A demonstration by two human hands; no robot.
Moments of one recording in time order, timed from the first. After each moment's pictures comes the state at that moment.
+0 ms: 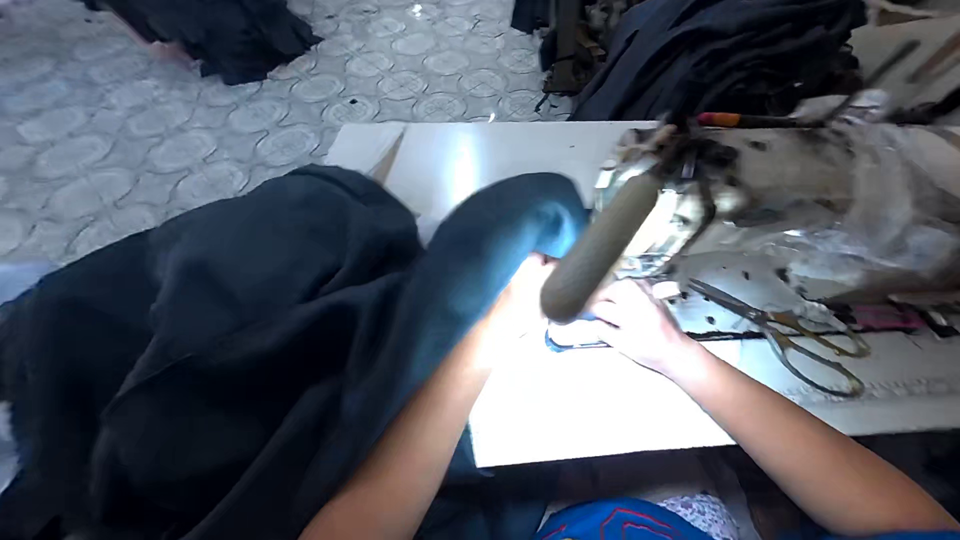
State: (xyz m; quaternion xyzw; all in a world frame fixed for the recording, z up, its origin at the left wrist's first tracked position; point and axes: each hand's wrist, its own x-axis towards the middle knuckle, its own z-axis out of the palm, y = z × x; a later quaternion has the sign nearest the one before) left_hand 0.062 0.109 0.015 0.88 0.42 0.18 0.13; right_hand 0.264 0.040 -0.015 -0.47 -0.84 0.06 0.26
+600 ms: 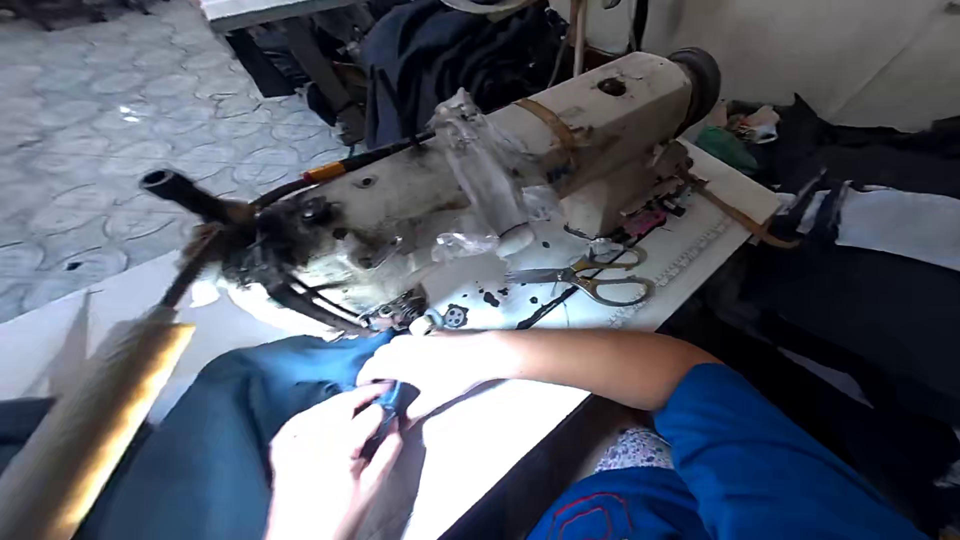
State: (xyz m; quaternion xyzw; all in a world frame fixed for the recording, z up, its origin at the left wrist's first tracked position) left_hand 0.041 0.062 0.026 0.93 0.29 0.18 0.10; right_hand 0.249 0.056 0.023 -0.39 -0.84 0.28 0.24
